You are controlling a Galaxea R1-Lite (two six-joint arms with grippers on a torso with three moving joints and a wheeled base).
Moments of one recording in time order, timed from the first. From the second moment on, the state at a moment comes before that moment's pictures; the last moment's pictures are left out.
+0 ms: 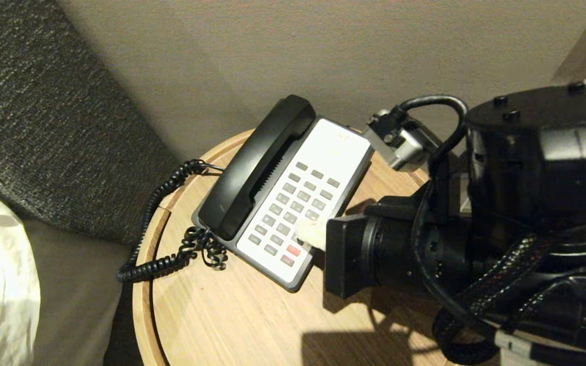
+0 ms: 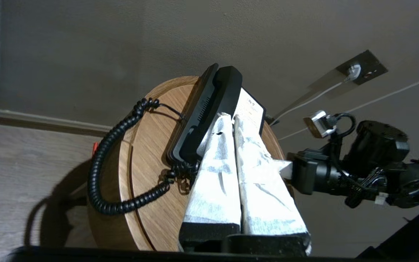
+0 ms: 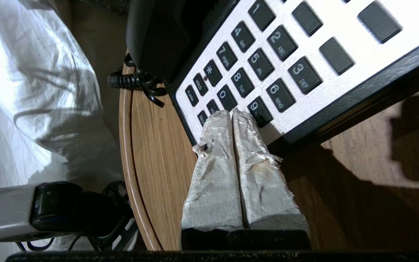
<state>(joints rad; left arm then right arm) -0.63 0.58 -0.79 -0.02 0.09 -0.42 1.07 1.59 -1.08 -0.18 -0.20 0.46</state>
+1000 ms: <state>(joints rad) -0.62 0.53 -0.73 -0.02 0.08 -0.45 1.08 1.60 -1.10 -0.09 -0.12 0.52</state>
